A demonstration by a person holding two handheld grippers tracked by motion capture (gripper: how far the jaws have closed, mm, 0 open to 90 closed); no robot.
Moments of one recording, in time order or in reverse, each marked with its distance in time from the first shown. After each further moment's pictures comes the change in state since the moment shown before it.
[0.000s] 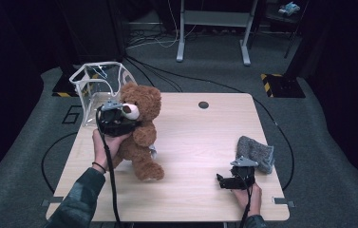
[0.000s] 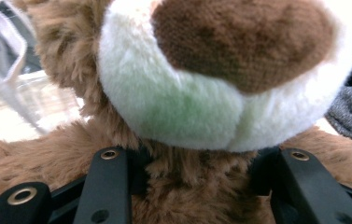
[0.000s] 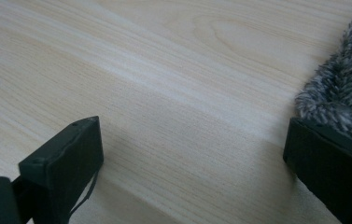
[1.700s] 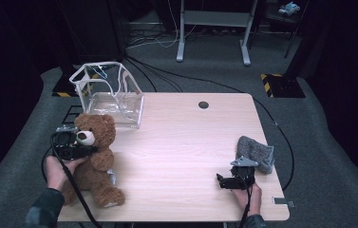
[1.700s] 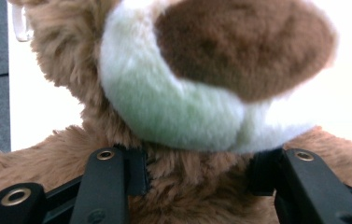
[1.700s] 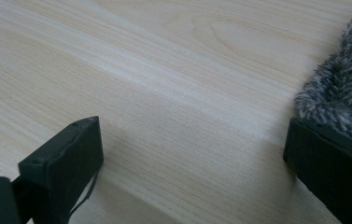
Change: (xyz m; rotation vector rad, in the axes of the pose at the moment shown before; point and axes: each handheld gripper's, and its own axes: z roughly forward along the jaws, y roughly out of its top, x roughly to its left) left arm 0.095 -0.090 -0.052 0.264 0.147 -0.184; right arm 0.001 0.000 0.000 -0.004 -0.001 0.015
